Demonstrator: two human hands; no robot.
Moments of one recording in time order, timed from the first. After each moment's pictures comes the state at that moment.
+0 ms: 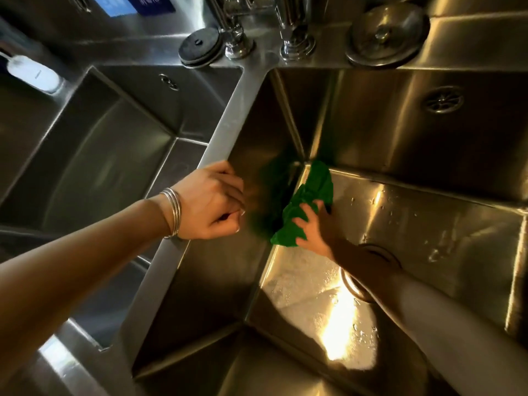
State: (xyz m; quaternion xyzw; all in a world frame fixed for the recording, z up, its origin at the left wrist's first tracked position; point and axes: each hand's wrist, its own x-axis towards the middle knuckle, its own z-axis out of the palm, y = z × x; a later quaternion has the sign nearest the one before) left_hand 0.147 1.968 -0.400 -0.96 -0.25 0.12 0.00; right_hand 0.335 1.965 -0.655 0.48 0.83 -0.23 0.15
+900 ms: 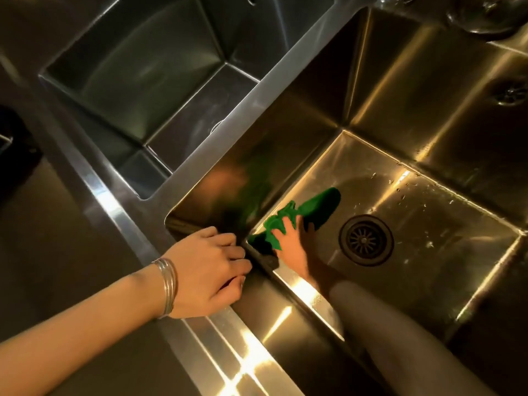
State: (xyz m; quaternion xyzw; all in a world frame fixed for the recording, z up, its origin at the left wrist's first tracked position) left_hand 0.173 1.731 -0.402 -0.85 -0.49 0.11 -0.13; right_hand 0.306 1.811 -0.659 0.26 0.94 -0.21 0.09
